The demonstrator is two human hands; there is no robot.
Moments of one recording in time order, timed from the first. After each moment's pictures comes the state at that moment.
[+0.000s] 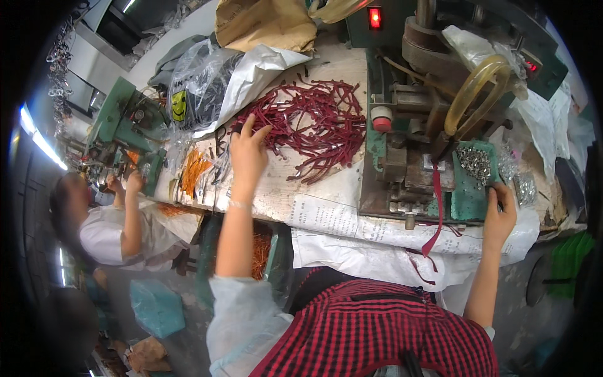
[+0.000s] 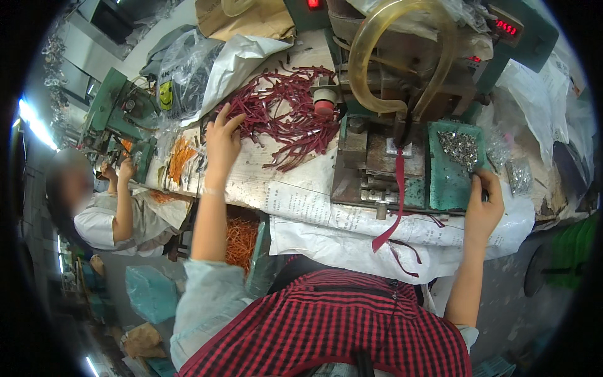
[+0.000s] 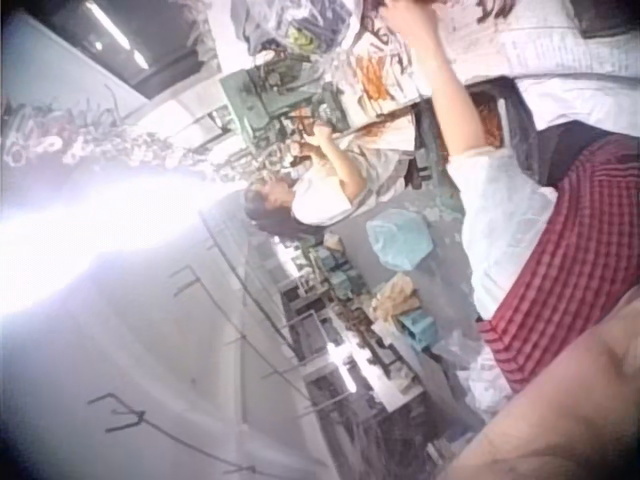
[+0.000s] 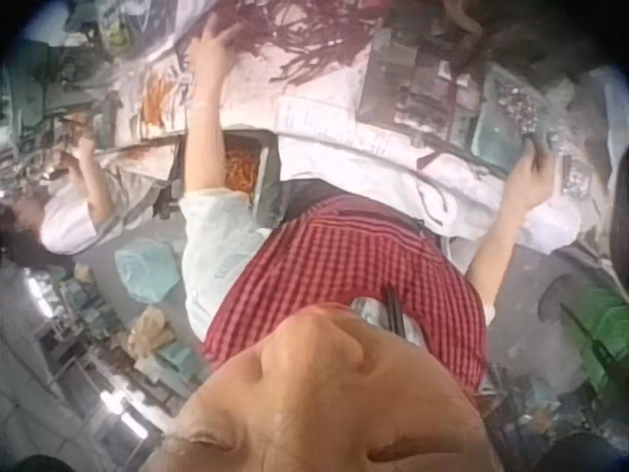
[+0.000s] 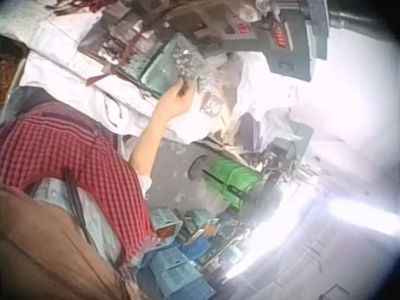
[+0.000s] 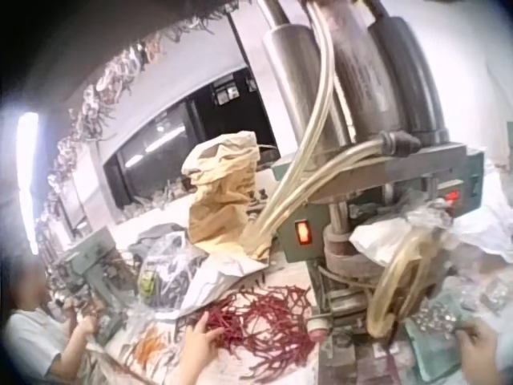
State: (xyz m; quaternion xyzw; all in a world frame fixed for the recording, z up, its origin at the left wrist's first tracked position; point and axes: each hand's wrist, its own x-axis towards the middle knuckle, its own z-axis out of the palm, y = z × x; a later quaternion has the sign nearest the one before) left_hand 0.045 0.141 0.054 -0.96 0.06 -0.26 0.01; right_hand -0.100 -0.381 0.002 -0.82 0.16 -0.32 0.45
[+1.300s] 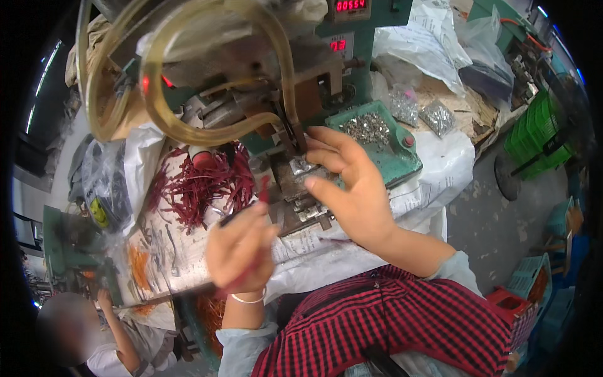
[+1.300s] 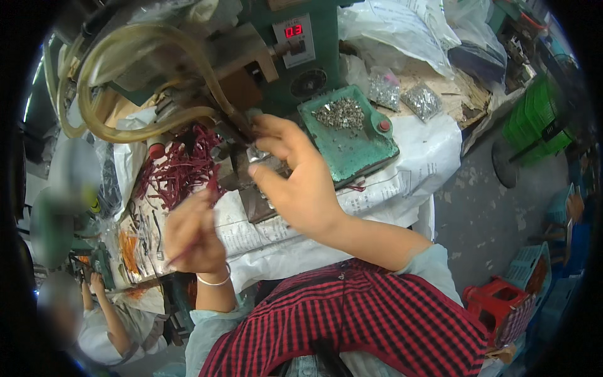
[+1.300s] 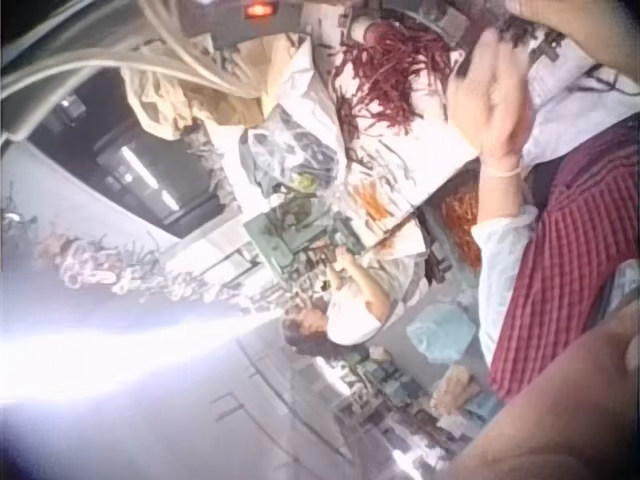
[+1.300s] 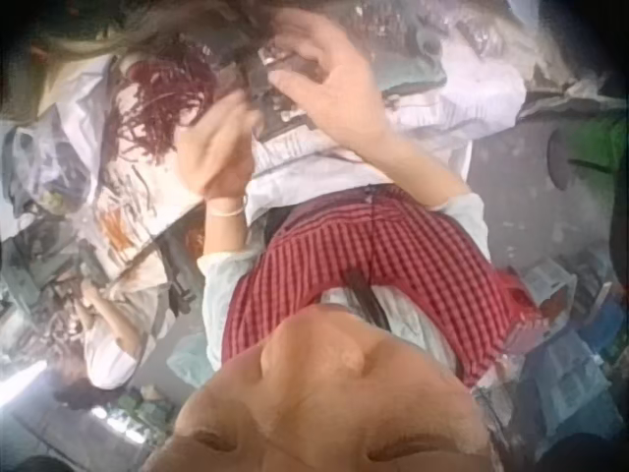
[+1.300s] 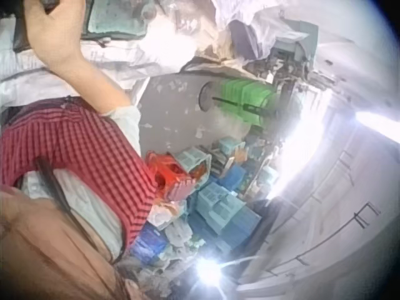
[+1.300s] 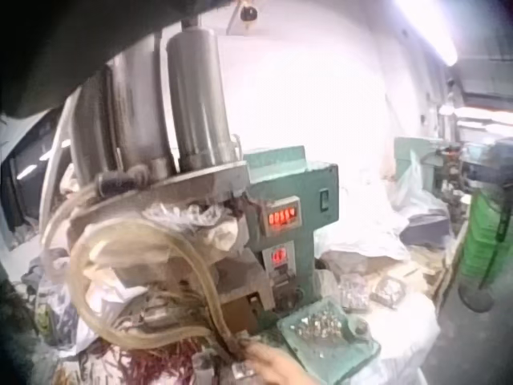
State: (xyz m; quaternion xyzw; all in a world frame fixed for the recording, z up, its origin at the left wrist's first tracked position) left_hand -0.054 -0.056 0.109 -0.69 0.43 -0.39 -0.43; right_hand -0.094 -0.235 0.115 -0.59 0.00 -0.22 0.78
